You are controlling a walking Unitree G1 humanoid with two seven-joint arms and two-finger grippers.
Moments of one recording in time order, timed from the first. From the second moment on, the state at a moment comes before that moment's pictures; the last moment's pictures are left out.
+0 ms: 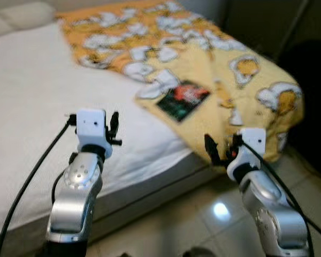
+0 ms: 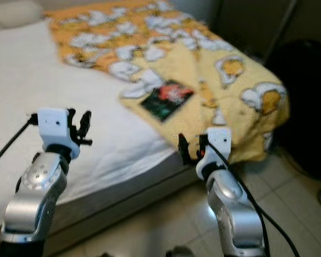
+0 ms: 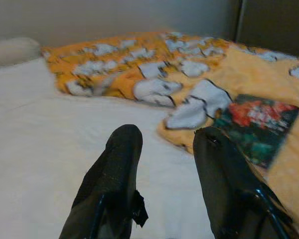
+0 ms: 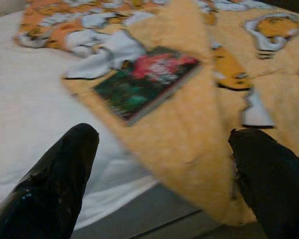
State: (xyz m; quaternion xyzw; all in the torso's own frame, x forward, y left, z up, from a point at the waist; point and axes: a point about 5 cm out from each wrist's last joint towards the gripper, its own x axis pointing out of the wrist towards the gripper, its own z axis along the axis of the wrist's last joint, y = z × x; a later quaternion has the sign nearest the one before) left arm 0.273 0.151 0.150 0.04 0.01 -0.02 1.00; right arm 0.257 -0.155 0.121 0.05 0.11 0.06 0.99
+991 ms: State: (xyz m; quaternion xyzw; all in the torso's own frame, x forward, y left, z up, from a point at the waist) left arm 0.241 0.177 0.130 0.04 0.02 -0.01 1.00; right arm 0.260 -0.155 0.107 0.02 0.11 0.09 0.99
